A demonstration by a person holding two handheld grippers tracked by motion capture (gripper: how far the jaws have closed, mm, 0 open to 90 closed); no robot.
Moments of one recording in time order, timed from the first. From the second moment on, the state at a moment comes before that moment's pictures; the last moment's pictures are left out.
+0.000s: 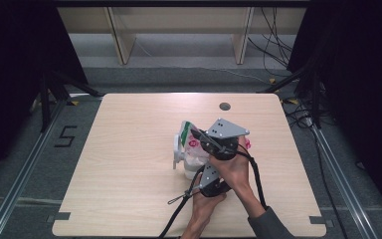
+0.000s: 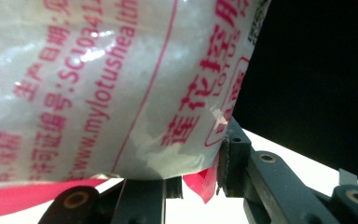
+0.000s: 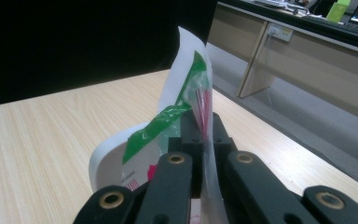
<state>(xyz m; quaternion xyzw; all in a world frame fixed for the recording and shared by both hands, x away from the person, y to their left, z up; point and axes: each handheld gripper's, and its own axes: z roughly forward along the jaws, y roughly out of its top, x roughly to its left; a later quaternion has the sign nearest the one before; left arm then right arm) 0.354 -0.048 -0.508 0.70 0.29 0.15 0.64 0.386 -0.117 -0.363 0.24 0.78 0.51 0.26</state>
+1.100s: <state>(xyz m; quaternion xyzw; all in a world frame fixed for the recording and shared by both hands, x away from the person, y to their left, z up) 0.354 -0.048 -0.508 0.70 0.29 0.15 0.64 0.388 -0.116 -0.366 0.24 0.78 0.51 0.26</state>
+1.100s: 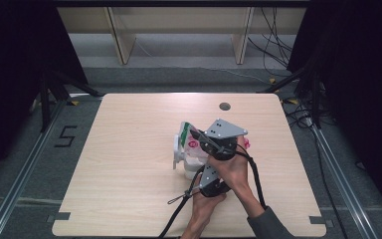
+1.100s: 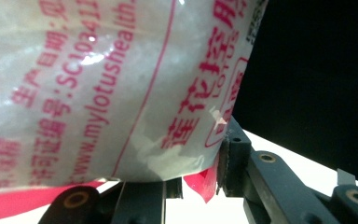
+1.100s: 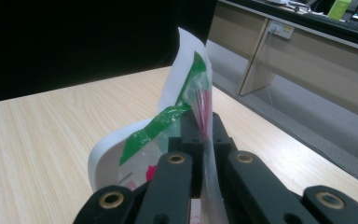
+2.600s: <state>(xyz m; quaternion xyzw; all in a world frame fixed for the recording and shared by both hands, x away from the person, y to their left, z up) 0.354 -0.048 -0.508 0.70 0.29 0.16 0.64 0.389 -0.117 -0.365 0.24 0.78 0.52 0.25</state>
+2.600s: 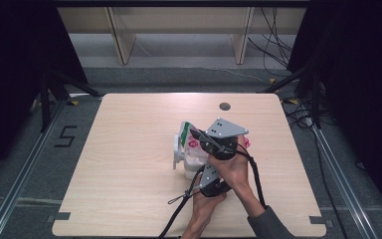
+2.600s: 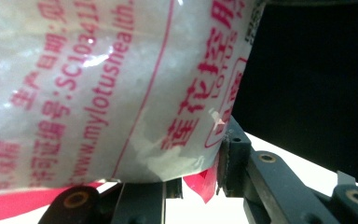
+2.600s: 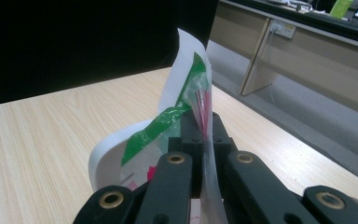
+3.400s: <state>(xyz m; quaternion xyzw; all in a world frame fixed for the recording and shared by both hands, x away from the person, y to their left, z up) 0.355 -0.048 -0.508 0.69 0.29 0.15 0.64 0.390 -0.115 -0.366 0.24 0.78 0.51 0.26</state>
